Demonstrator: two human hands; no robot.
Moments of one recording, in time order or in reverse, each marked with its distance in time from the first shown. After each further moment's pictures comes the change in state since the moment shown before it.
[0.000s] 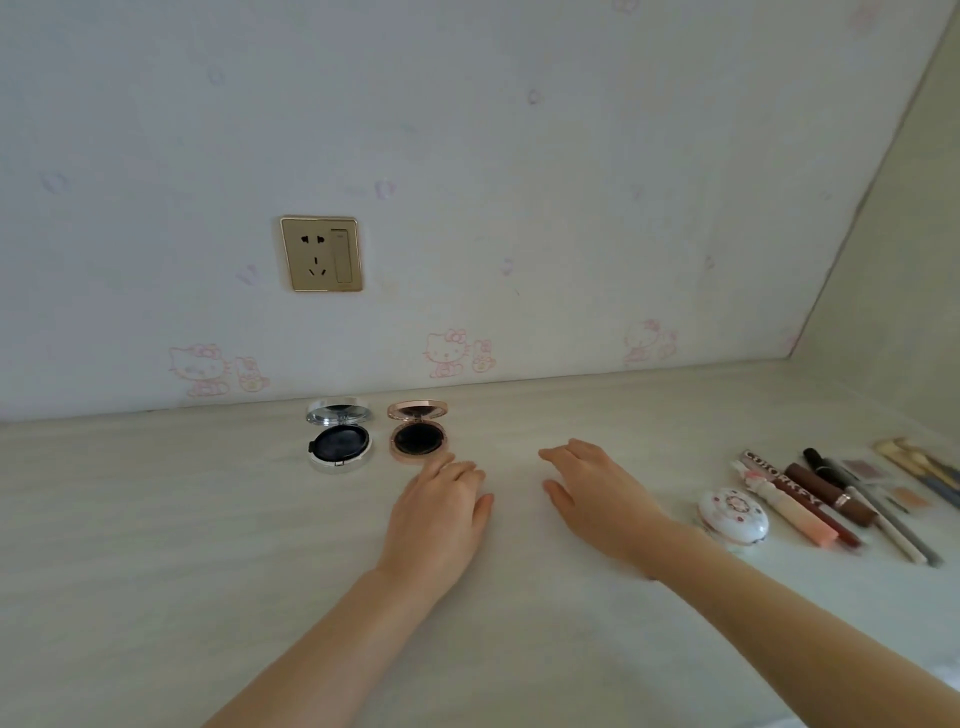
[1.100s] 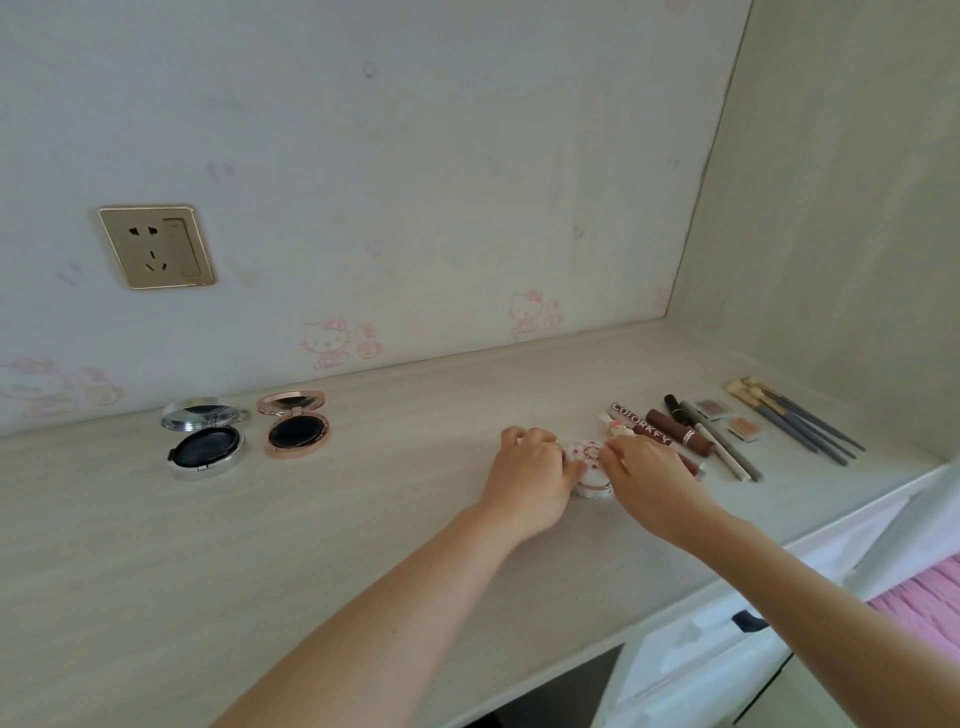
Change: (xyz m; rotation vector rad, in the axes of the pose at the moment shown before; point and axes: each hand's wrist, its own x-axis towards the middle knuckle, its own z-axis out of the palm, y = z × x) left_hand 0.050 0.186 0.057 -0.291 -0.393 0.081; right_hand -0.099 0.127 -0.033 0.120 0.132 0.450
